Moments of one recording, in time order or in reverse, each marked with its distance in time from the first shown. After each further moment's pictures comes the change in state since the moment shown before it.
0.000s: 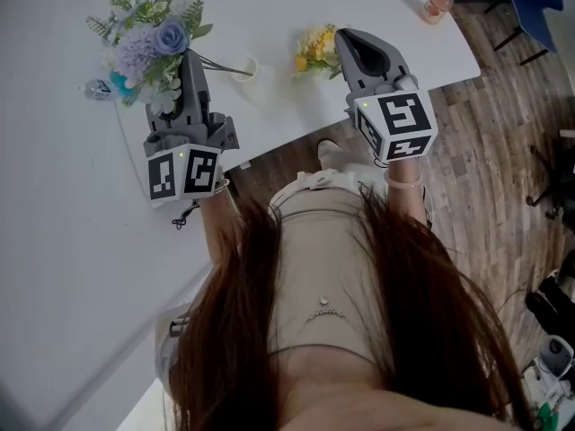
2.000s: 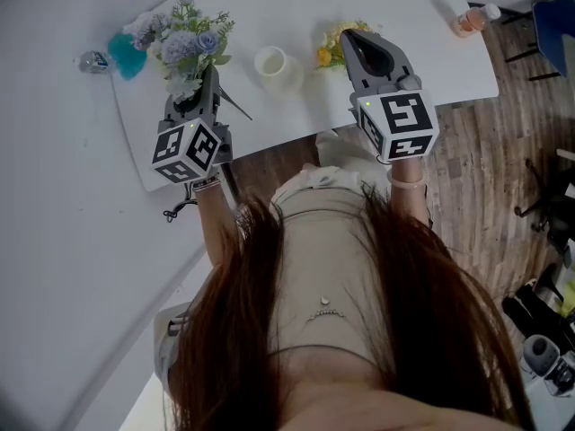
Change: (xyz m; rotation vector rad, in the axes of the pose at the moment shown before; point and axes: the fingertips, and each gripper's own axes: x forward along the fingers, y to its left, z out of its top) left arm -0.035 0.105 -0.149 -0.106 0.499 0.144; right arm 0.065 0.037 -0.036 -0.030 0.135 0.091
